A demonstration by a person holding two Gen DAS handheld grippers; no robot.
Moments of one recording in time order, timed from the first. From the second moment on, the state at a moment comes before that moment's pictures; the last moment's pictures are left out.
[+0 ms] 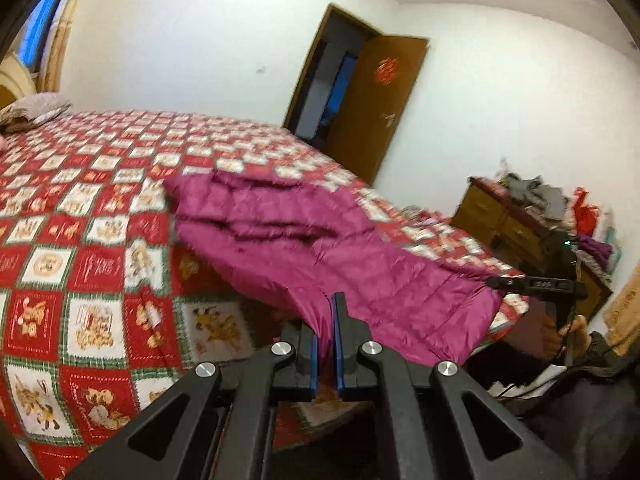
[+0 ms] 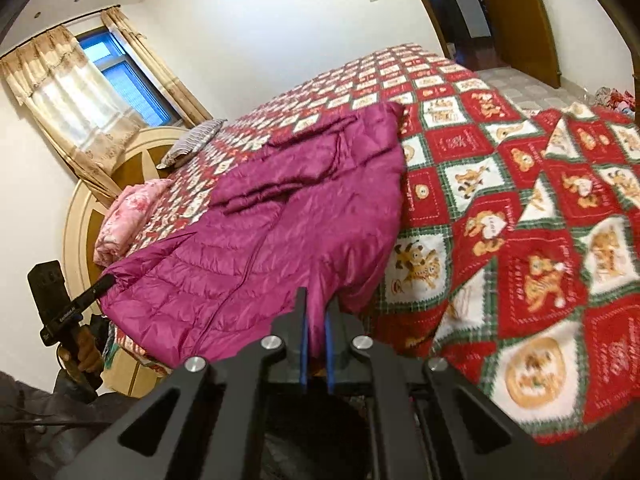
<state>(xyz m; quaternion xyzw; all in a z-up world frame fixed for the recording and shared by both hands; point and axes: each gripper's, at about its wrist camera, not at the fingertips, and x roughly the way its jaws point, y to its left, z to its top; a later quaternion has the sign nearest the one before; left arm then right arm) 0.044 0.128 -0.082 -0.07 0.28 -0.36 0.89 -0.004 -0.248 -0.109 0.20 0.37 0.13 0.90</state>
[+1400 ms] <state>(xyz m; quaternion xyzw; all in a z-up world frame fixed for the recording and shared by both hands) 0.350 0.109 -0.076 -0.15 0.38 -0.19 0.89 0.273 -0.277 -0.060 0.23 0.31 0.04 0.92</state>
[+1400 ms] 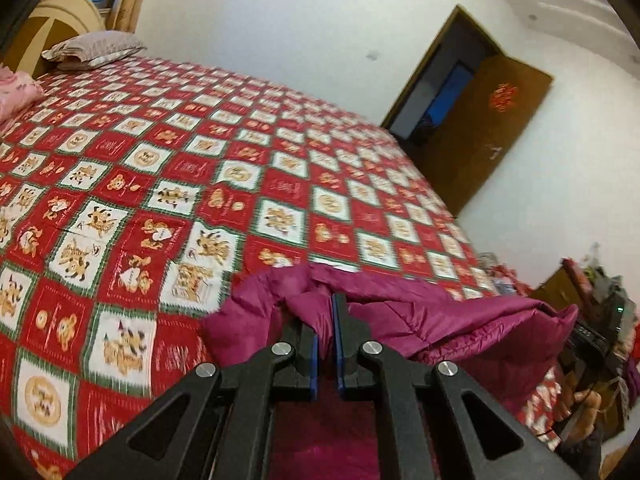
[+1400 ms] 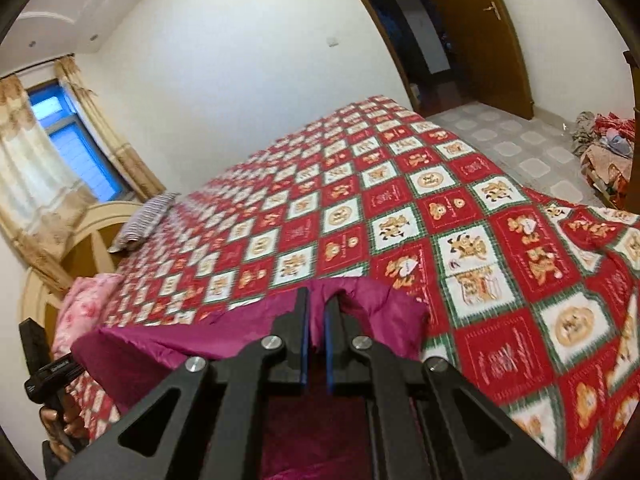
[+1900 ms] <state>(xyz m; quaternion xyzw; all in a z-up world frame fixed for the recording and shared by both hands) 0.449 0.083 -0.170 -0.13 0.44 -0.08 0.88 0.375 -0.243 -0.149 0.12 0.35 -0.09 0.92</state>
